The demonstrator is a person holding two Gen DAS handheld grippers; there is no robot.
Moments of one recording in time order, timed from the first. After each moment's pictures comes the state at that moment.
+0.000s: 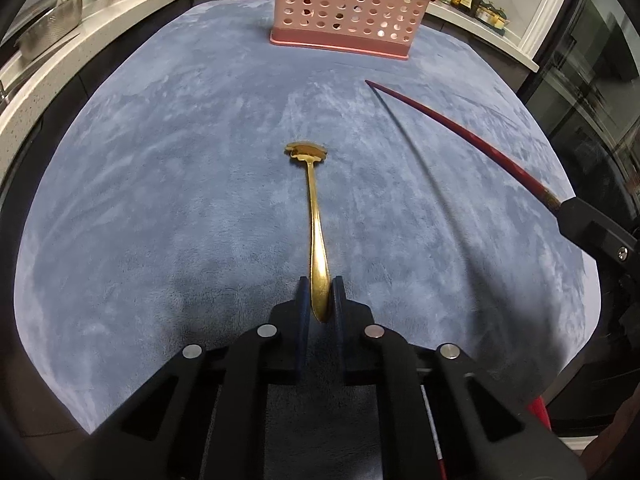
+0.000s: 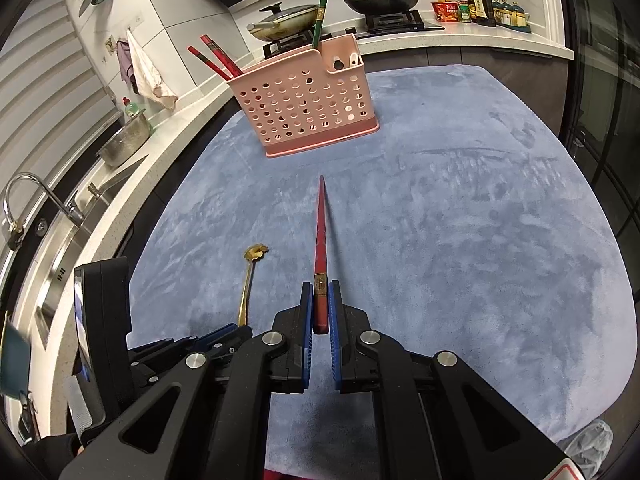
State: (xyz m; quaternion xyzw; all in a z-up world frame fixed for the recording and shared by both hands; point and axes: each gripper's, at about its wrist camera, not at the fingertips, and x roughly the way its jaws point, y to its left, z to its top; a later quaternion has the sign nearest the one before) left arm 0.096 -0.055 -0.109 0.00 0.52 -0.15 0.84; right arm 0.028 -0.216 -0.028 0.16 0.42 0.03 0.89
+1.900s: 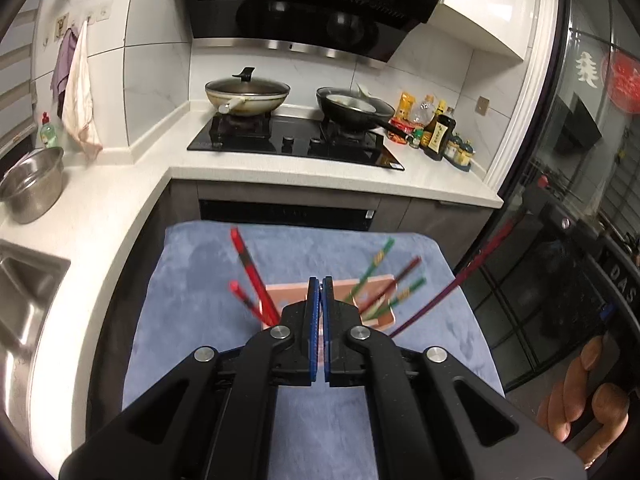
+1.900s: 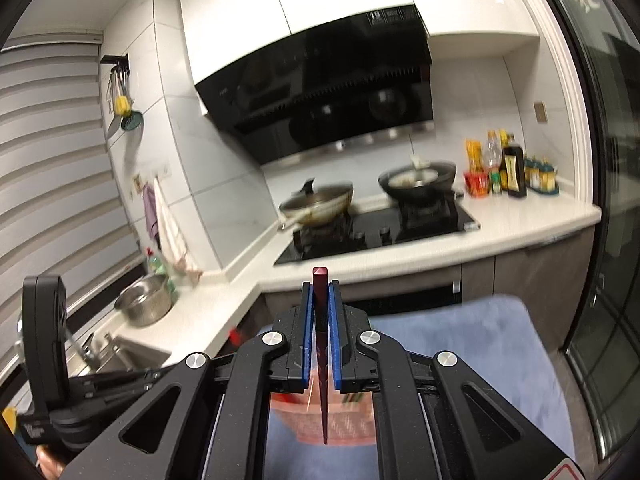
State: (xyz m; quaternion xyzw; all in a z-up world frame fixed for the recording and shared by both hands) left arm 0.290 -0.061 0.164 -0.03 0.34 -0.20 0.92; right arm 0.207 -0.270 0.202 0.15 0.16 0.03 0.98
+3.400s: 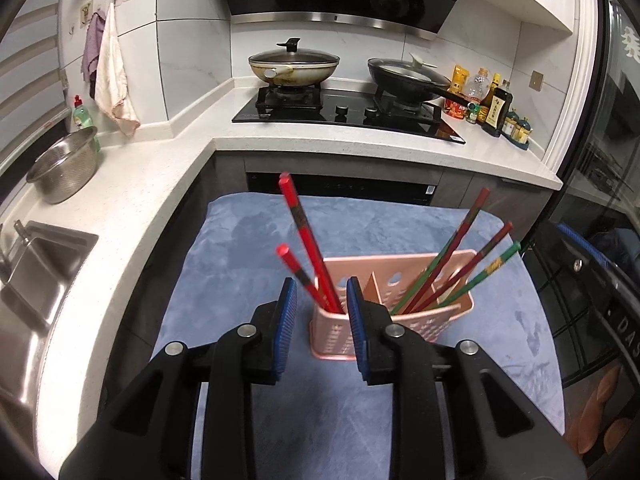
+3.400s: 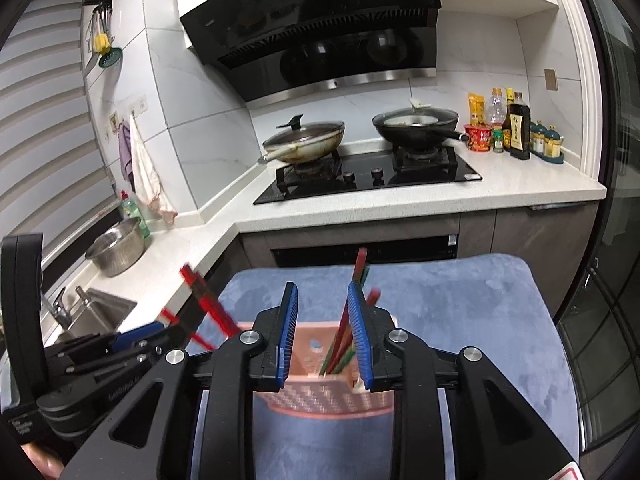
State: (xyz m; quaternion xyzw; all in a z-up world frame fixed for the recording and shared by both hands) left arm 0.309 -0.061 0.101 0.01 0.37 -0.10 0.92; right arm 0.252 -0.247 0.128 0.11 0.26 0.03 0.96
